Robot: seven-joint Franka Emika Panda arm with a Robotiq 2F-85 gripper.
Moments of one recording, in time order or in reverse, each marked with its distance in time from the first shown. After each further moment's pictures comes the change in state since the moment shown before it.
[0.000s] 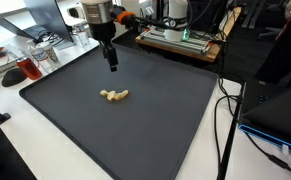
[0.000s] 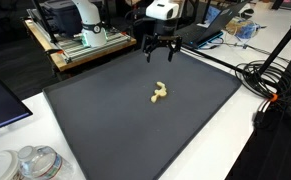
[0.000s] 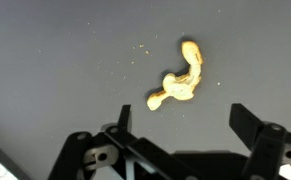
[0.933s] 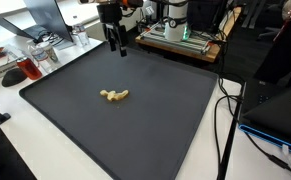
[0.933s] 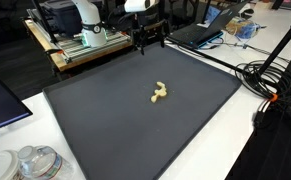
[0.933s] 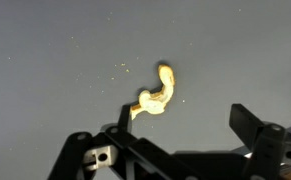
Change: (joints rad) arm -0.111 -0.226 0.066 -0.291 0.326 0.183 -0.460
